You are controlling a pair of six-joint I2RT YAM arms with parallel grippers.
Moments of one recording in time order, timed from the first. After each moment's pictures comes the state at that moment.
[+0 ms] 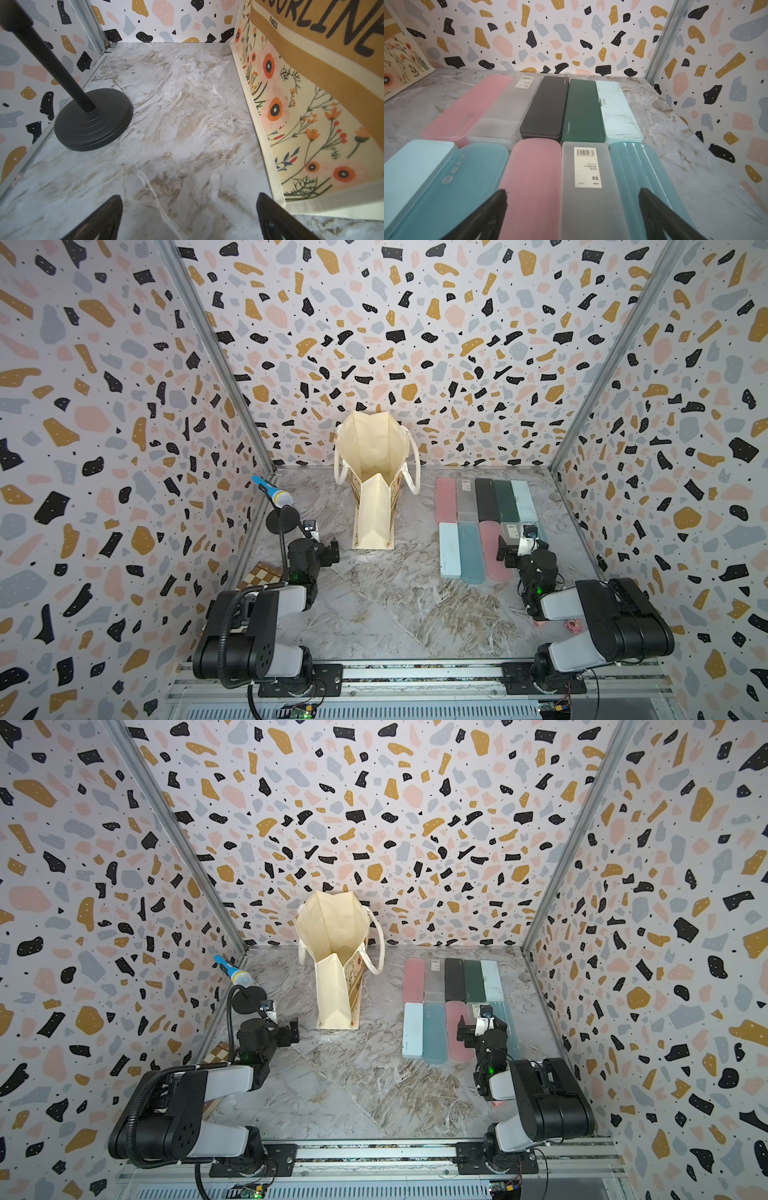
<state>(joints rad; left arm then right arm) -0.02 1.41 0.32 0.65 -0.06 0.01 0.09 1.49 0.20 1.06 0.10 -0.06</state>
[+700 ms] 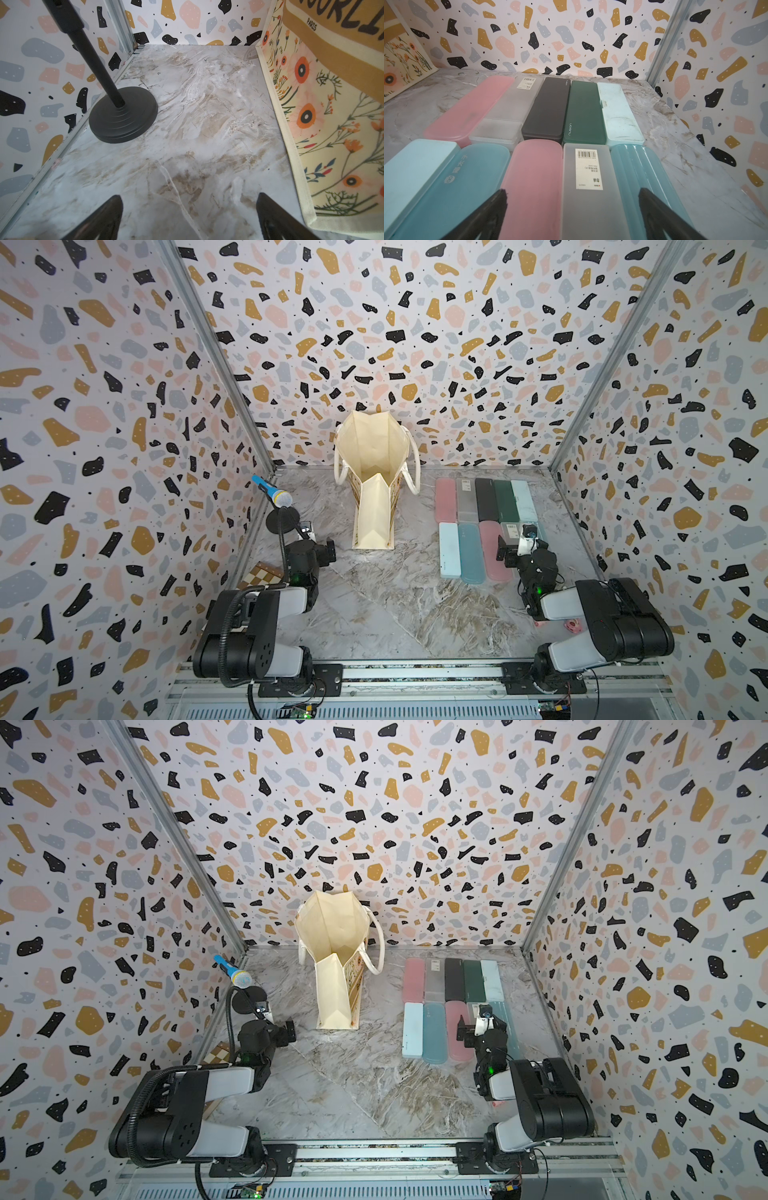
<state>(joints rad) -0.03 1.41 0.31 0.68 -0.19 -0.02 0.09 1.49 0.20 1.06 0.09 -0.07</state>
